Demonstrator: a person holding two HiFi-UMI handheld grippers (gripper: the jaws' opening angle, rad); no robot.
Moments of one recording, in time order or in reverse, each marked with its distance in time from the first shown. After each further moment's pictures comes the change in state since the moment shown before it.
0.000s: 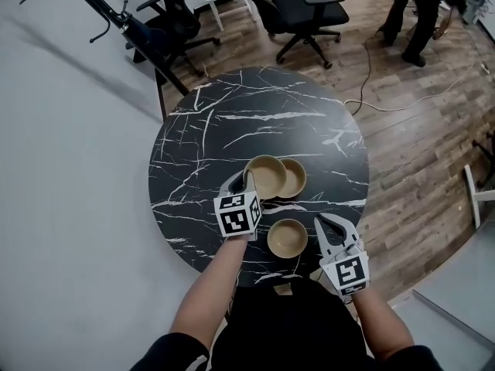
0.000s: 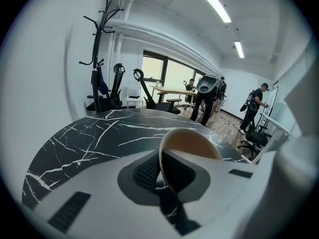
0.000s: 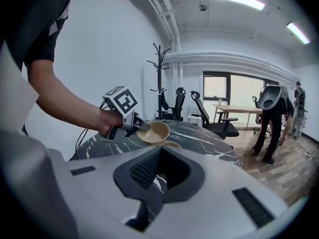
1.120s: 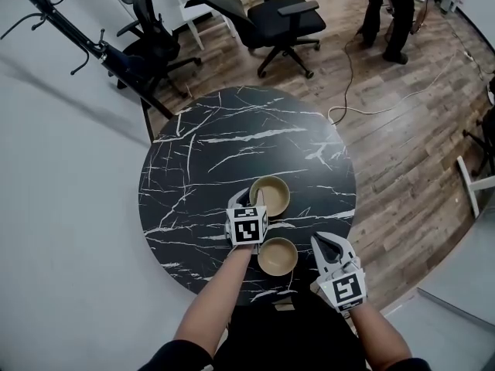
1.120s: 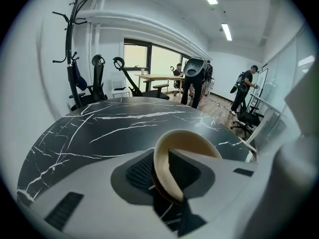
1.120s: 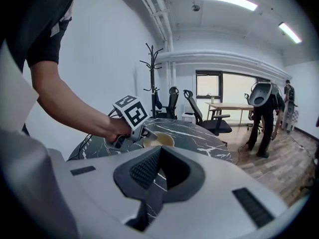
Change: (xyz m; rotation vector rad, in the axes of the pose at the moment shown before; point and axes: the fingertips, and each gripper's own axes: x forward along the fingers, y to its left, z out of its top) left arm 0.055 -0.052 -0.029 0.159 0.144 -0.072; right arm -0.018 -0.019 -0.019 0.060 -0.004 -0.074
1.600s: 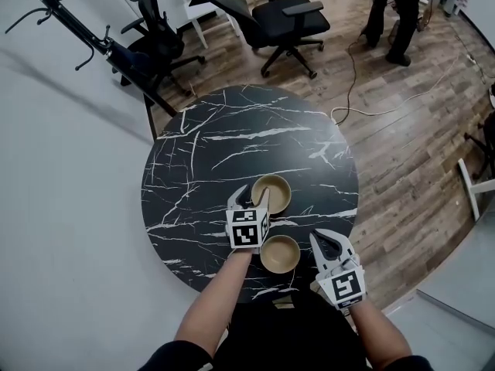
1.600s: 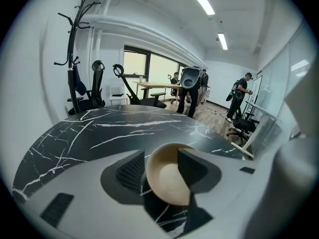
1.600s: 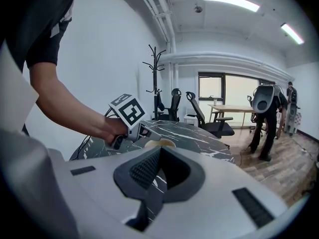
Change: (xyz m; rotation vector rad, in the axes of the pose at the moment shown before) left arm -0.020 -0.004 0.014 -0.008 -0.096 -0.048; right arm 0.006 0.010 0.013 -0.033 -0.005 0.029
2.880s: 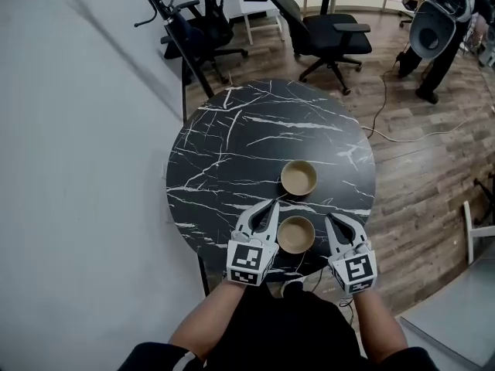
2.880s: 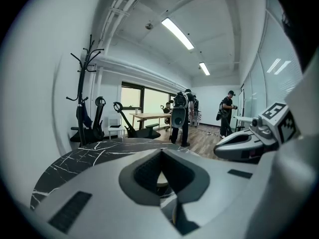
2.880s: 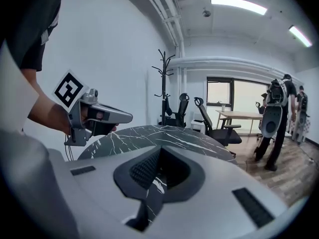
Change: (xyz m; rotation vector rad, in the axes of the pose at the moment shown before) left arm -0.178 -0.038 0.015 0.089 -0.384 -0.036; right arm -0.003 0.015 0.021 -0.039 -0.058 0.040
